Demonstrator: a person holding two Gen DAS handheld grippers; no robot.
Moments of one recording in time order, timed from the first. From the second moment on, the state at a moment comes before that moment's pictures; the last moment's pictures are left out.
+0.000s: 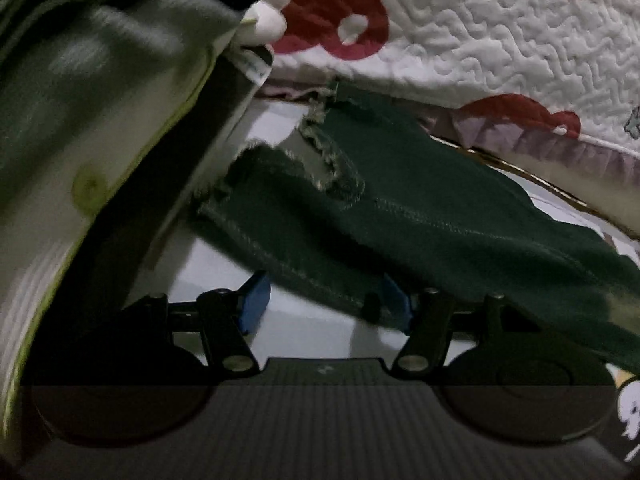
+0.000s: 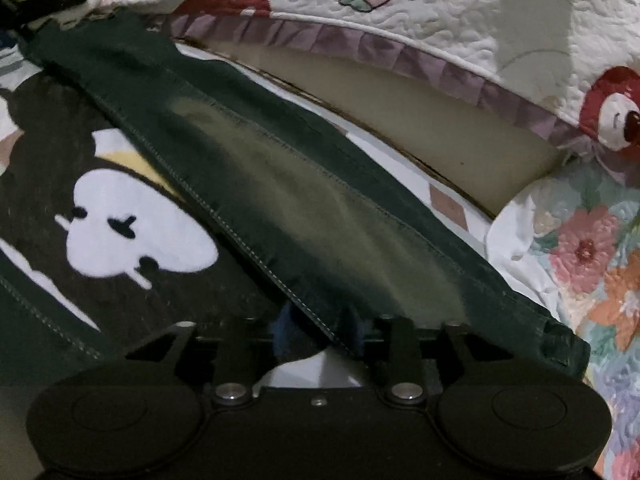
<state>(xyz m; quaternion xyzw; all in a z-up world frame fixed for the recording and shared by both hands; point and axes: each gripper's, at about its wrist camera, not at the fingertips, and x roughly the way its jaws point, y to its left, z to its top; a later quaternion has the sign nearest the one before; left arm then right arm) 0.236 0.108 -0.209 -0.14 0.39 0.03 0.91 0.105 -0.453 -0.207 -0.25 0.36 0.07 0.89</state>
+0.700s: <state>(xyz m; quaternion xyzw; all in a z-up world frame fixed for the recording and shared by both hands) 0.237 0.128 -0.222 -0.26 0.38 0.06 0.89 0.121 -0.450 -0.216 -0.26 0.36 0.06 0.90</state>
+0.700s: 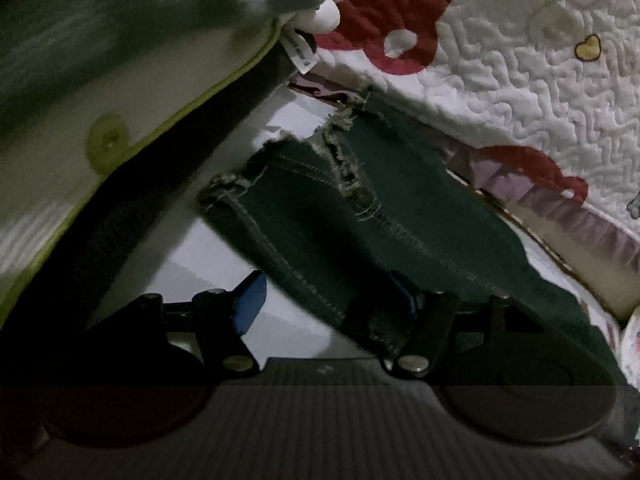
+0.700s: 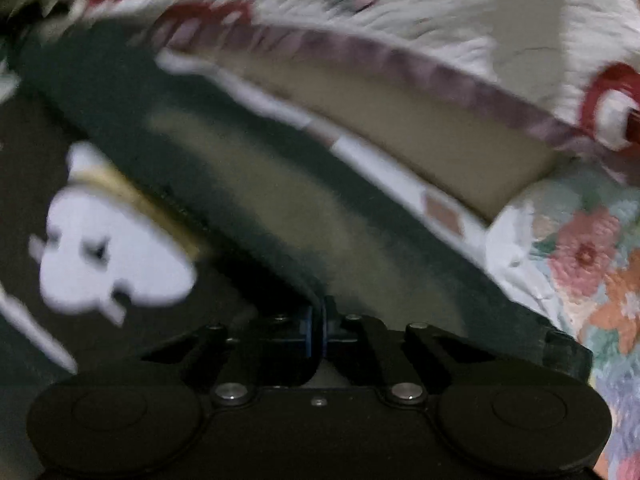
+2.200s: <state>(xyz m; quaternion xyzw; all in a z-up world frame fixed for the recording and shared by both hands) 0.176 0.097 -0.184 -0.10 0.35 0.15 0.92 0.133 -0.427 -0.218 -0.18 0.37 0.12 0.90</state>
